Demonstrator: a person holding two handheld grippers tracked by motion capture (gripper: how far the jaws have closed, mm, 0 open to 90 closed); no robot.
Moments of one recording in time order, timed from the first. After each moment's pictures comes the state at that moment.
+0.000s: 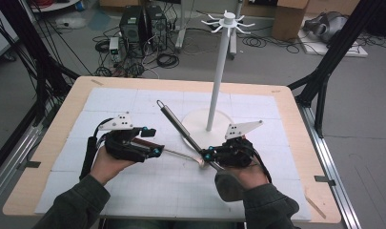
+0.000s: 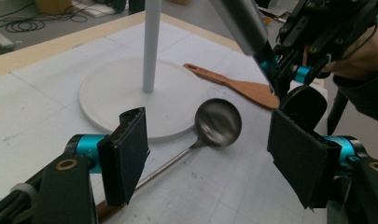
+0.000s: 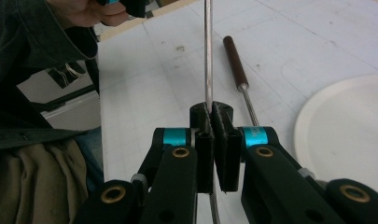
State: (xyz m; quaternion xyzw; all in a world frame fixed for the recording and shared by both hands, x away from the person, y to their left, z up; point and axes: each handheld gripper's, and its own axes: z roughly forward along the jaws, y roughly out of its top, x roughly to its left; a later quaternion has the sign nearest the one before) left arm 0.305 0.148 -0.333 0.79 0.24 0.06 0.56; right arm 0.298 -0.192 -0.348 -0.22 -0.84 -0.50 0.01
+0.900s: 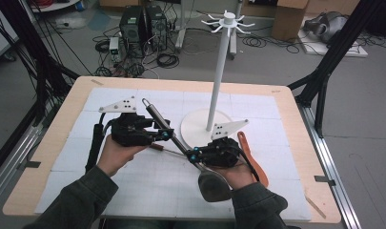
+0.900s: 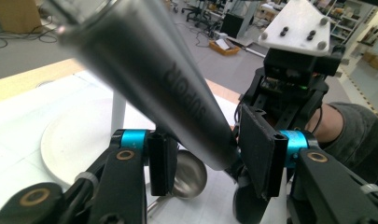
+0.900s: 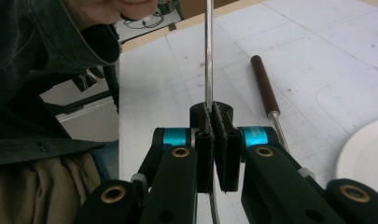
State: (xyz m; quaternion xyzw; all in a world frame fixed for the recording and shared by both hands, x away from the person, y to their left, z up) left arm 0.316 0.132 -0.300 0.76 0.23 0.01 0.61; right arm 0.299 -0.158 -0.347 -0.18 -0.83 -0.52 0.03
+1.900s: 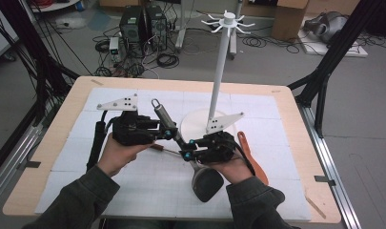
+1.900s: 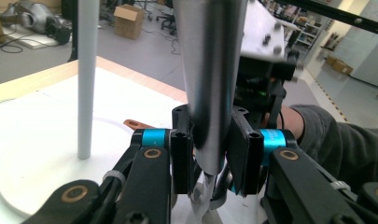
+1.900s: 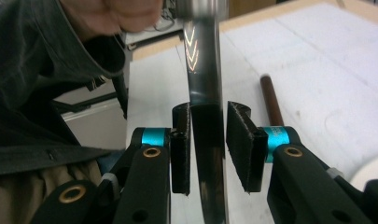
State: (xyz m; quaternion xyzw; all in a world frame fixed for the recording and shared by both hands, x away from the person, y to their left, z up) left arm 0.310 0.123 -0.284 0.75 0.19 -0.02 0.63; right arm 0.308 -0.146 -0.328 -0.15 -0.83 -0.53 0.04
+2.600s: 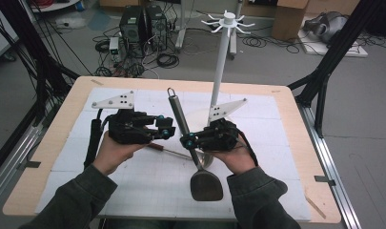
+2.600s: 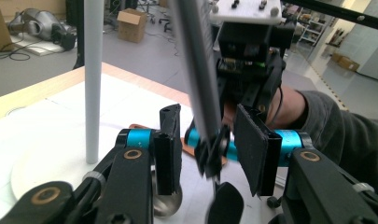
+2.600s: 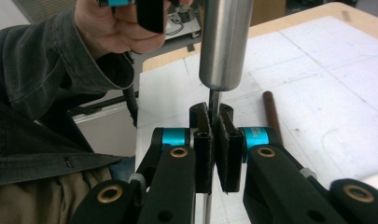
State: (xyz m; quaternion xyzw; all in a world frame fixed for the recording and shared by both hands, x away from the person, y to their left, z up) left arm 0.307 0.132 -0.277 0.75 0.19 0.00 0.63; right arm 0.320 -0.150 -0.300 -0.15 -0.83 -0.53 0.06
